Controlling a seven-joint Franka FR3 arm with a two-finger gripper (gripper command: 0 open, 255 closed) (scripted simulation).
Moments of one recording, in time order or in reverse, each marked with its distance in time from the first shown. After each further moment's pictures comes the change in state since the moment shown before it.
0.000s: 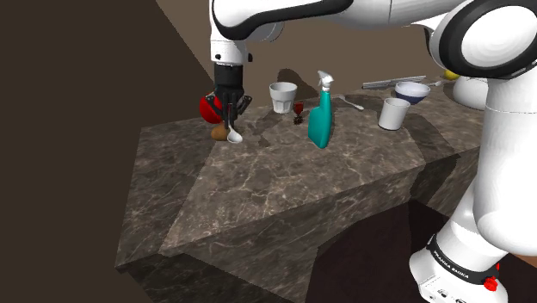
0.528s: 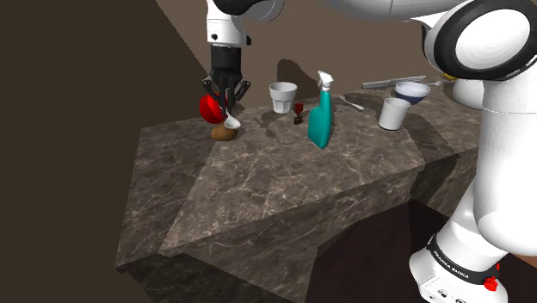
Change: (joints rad) arm 0.009 0.022 0.002 0.141 -0.008 -0.117 0.023
